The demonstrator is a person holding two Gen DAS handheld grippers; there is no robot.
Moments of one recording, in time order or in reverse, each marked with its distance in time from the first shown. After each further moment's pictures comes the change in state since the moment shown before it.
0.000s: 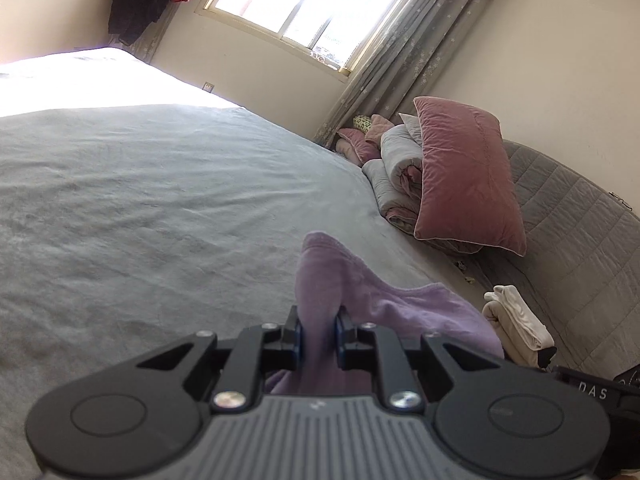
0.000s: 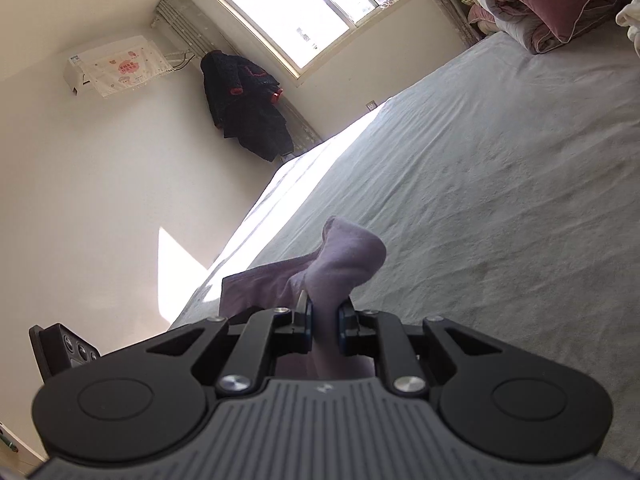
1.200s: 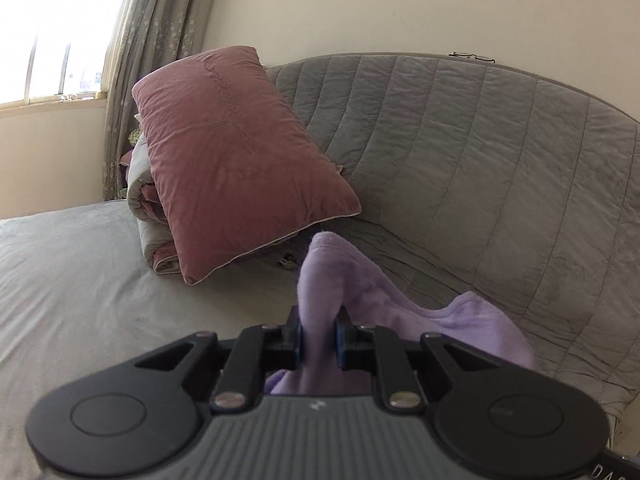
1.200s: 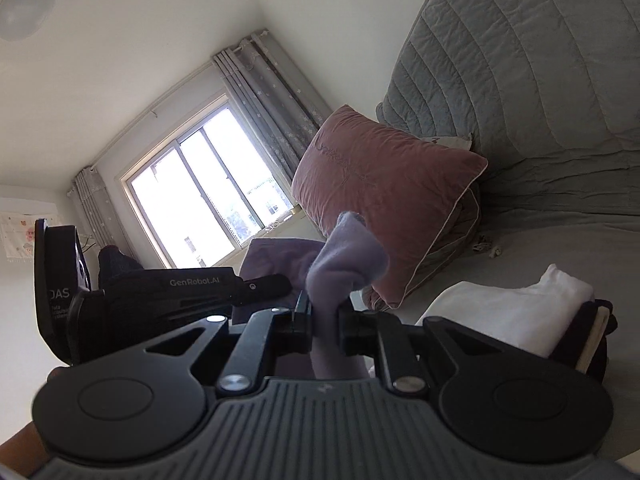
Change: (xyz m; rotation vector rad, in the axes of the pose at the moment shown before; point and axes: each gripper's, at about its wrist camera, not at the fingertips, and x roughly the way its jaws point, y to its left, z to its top) left arm 0.277 -0.380 0.053 0.582 0.105 -0.360; right arm -0.077 -0.187 0.135 -0.015 -0.644 -0.322
